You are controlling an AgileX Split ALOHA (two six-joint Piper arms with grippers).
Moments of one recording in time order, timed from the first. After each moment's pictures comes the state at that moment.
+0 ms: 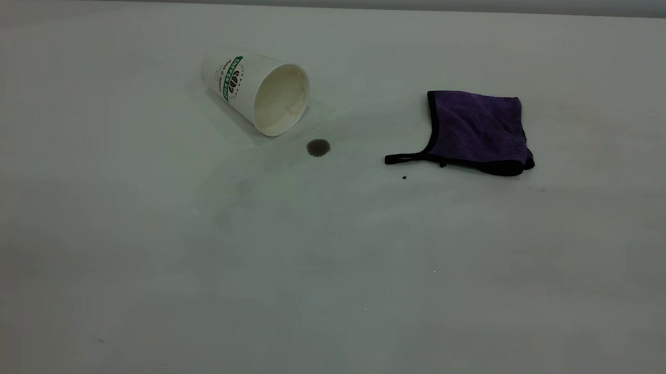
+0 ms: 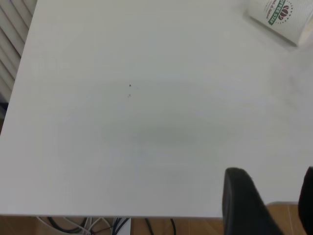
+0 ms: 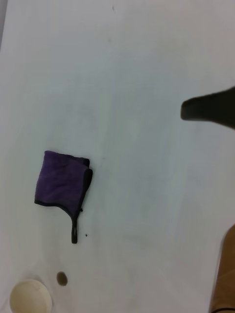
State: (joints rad) left arm 0.01 -0.02 -0.49 0.03 1.13 -0.01; right arm 0.01 -0.02 -0.47 0.09 1.15 -0.13
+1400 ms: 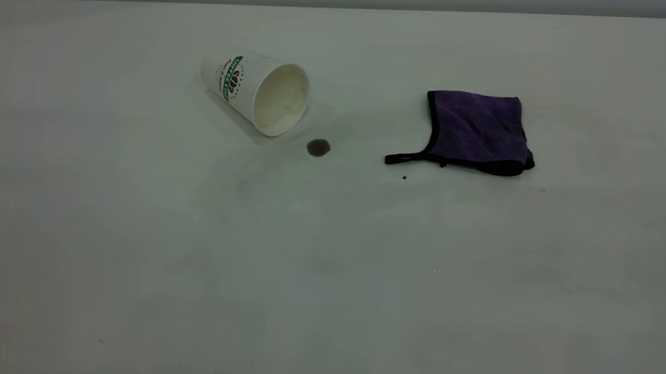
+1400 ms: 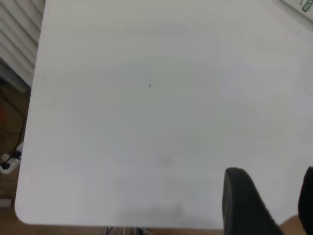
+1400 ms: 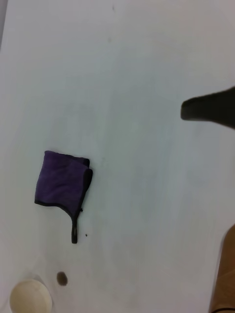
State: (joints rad) left arm 0.01 0.52 -0.60 0.10 0.87 -0.01; right arm 0.01 -0.02 -0.47 0.09 1.15 -0.13
